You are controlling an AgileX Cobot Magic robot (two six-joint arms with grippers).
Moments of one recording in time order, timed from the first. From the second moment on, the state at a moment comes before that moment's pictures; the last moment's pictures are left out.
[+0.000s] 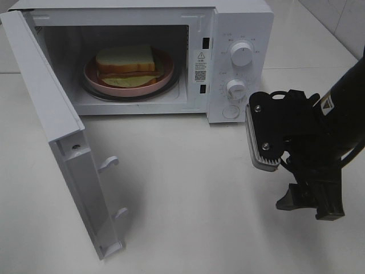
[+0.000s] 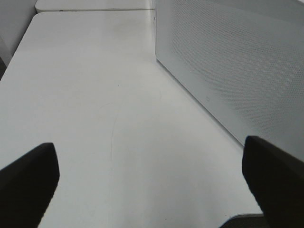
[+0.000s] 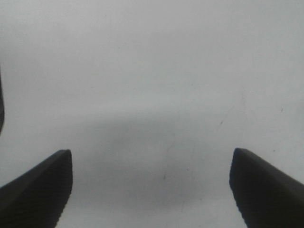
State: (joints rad) left arm 0.10 0.00 -0.52 -0.15 1.08 0.12; right arm 0.52 1.42 -0.77 0.02 0.62 -1.05
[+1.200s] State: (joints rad) left arm 0.10 0.00 -0.52 -0.15 1.08 0.12; right arm 0.58 1.65 -1.14 -0.12 0.58 -1.07
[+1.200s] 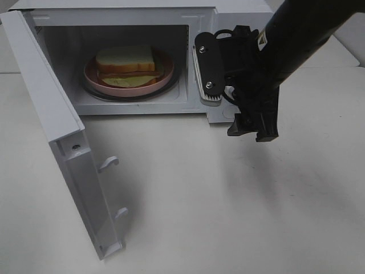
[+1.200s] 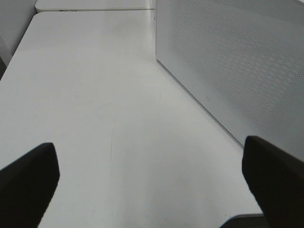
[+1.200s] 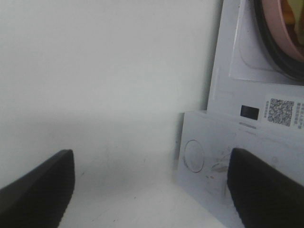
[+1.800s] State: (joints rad) left arm 0.10 0.00 -0.52 -0.15 1.08 0.12; right arm 0.64 1.89 -1.37 -0.12 0.54 -1.08
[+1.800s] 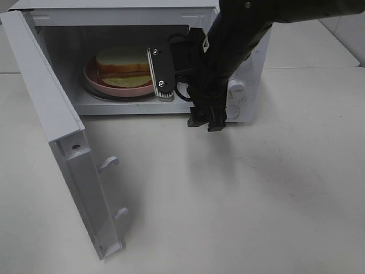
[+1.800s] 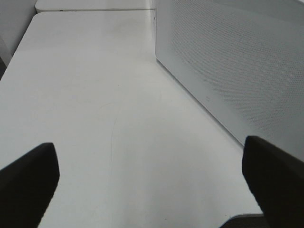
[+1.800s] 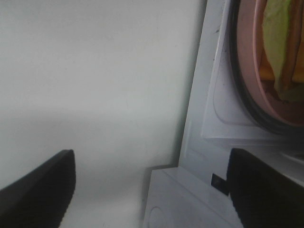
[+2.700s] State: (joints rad) left arm 0.10 0.00 -0.52 -0.15 1.08 0.12; right arm 0.66 2.26 -1.83 -0.10 0.55 -1.12
